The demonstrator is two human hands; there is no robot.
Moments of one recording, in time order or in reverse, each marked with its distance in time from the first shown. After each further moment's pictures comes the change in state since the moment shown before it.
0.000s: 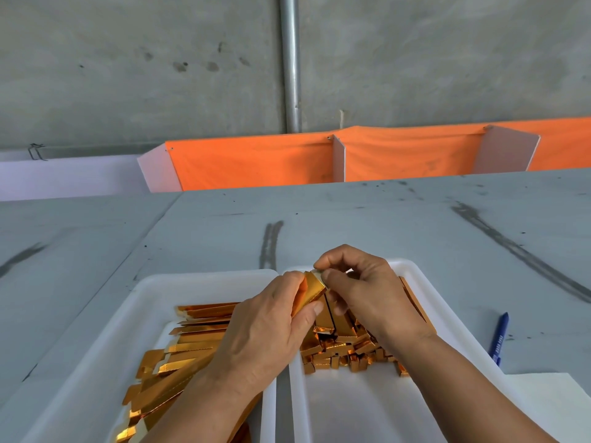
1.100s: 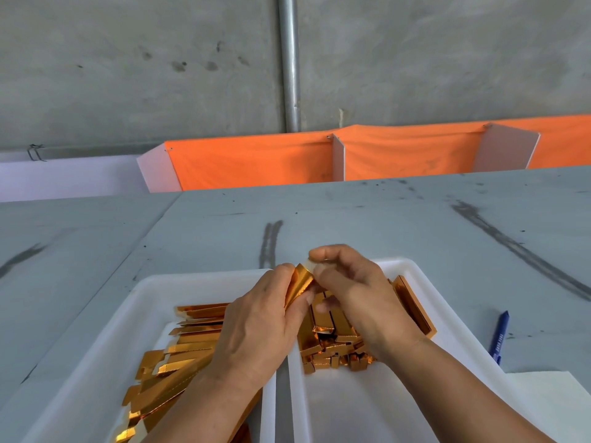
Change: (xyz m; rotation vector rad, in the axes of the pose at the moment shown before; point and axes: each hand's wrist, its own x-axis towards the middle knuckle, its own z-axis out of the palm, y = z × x) left_hand 0.002 -0.001 0.000 0.013 0.107 -0.046; right_hand -0.003 0.001 0.009 0.124 -0.017 0.070
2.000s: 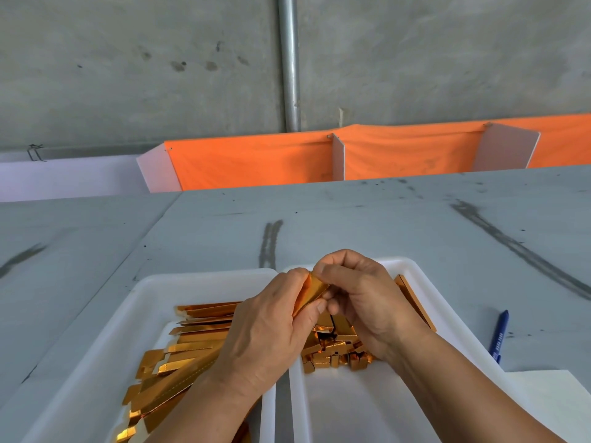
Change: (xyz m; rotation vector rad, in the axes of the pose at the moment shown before) left_hand -0.003 0.005 0.001 -0.084 -0.034 0.088; right_hand 0.004 0.000 -0.005 0.295 -0.065 0.113
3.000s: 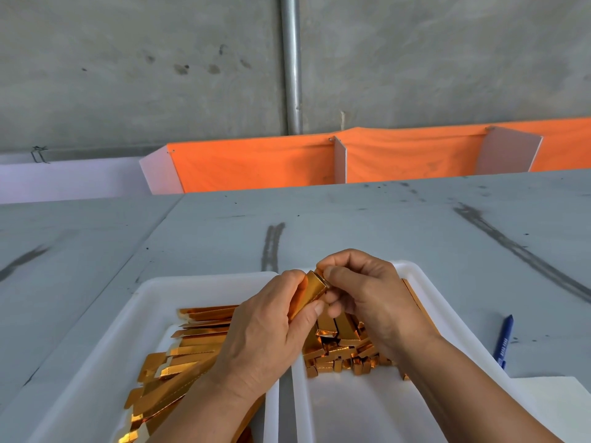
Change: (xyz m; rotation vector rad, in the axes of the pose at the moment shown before) left_hand -0.001 -0.005 -0.003 -0.069 0.039 -0.015; right_hand -0.001 -0.003 -0.003 -0.147 0.031 -0.090
